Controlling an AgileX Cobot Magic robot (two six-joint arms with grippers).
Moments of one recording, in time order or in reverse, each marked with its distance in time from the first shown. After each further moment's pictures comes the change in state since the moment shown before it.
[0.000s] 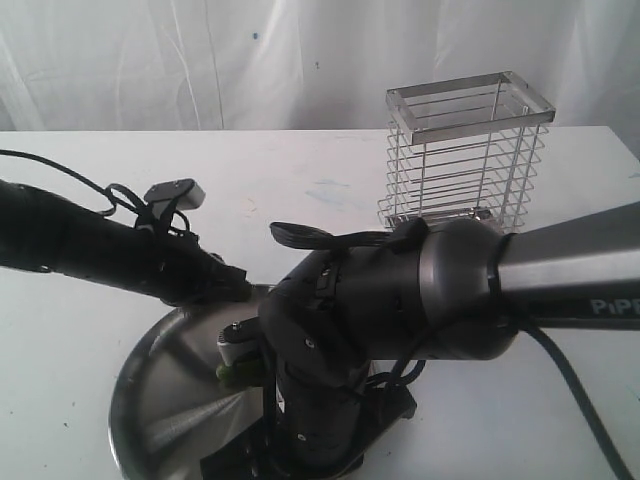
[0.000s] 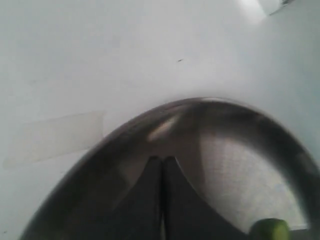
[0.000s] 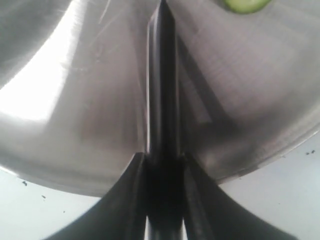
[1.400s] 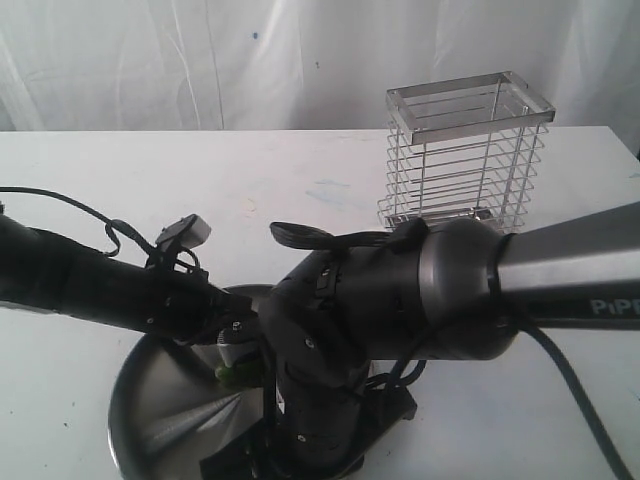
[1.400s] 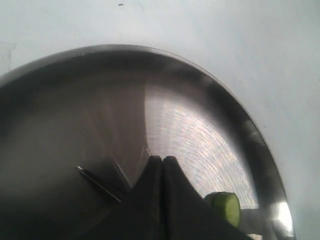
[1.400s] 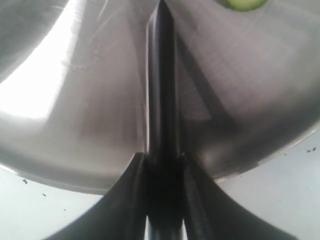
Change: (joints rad) left arm 0.000 0.082 0.084 -0.162 0.168 0.098; right arm 0.000 0.000 0.000 0.003 0.004 0.000
